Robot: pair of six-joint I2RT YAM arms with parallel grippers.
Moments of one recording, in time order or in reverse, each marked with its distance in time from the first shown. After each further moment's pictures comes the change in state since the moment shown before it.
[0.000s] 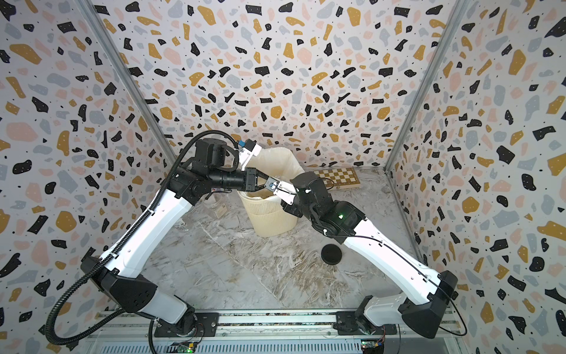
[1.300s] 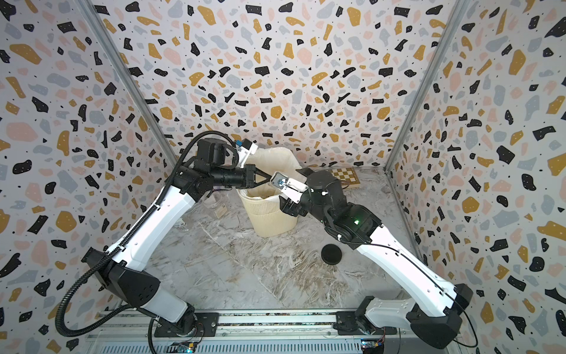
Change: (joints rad) left arm 0.066 0.042 -0.023 0.063 -0.026 -0.088; right arm -0.064 -0.119 0.000 0.039 -0.141 0.072
